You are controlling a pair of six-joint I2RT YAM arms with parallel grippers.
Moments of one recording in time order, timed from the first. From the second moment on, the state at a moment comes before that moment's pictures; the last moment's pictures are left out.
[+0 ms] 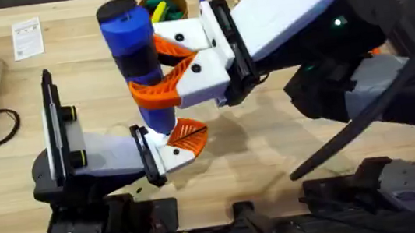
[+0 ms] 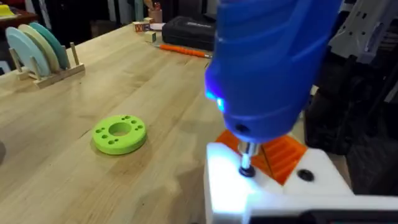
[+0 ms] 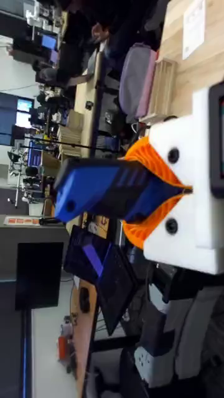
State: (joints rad) left arm -0.01 0.01 0.01 -0.13 1.21 0.03; right arm 0.75 1.38 0.72 1.10 -0.98 0.26
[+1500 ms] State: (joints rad) left arm -0.01 0.01 0.01 -0.13 1.21 0.03; right arm 0.30 1.42 1.41 -1.02 -0.25 -0.79
